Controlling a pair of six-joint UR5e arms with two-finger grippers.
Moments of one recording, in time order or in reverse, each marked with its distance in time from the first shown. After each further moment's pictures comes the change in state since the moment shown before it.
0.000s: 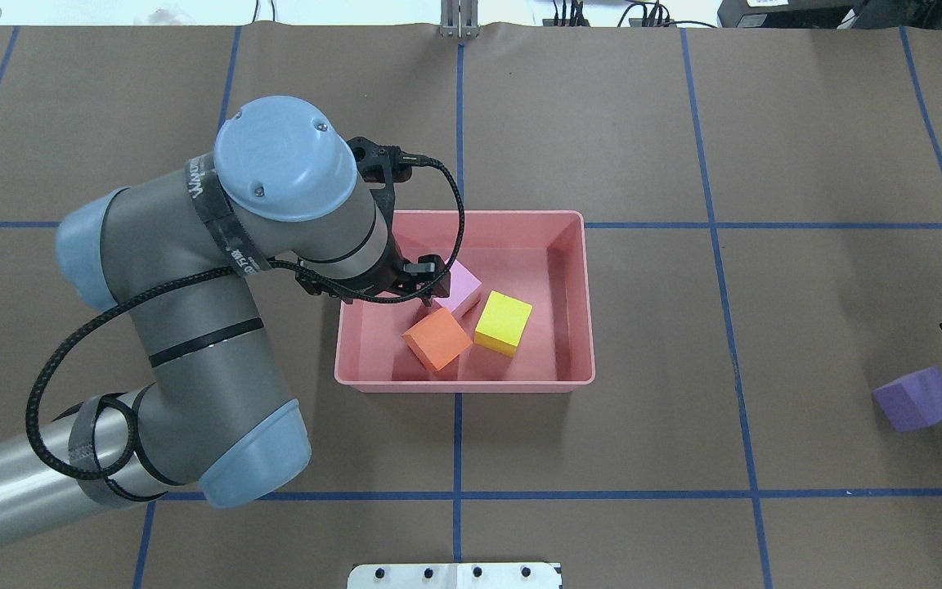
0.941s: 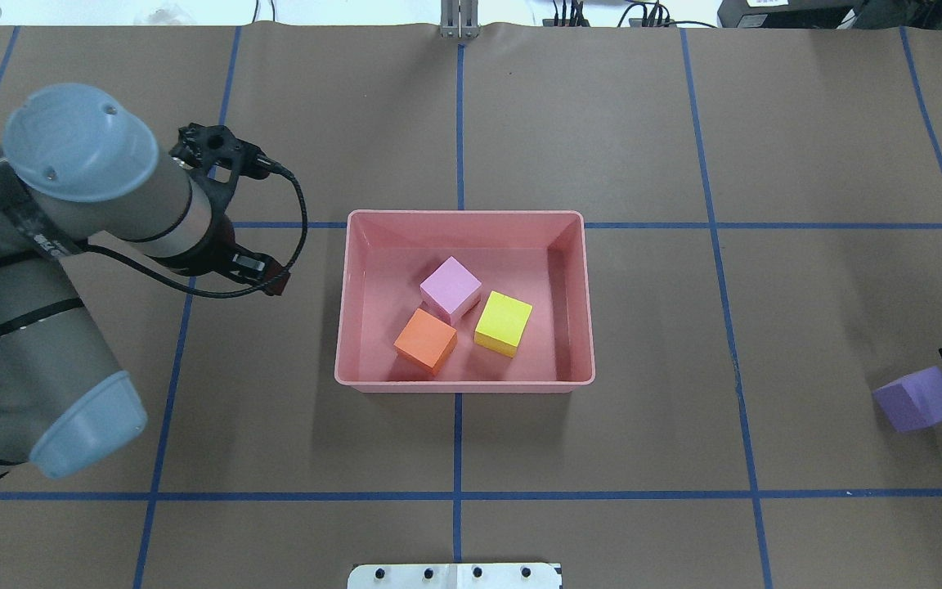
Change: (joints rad) left arm -0.220 0.420 -0.132 -0.071 -0.042 0.665; right arm -0.111 -0.092 0.014 0.186 -0.024 0.109
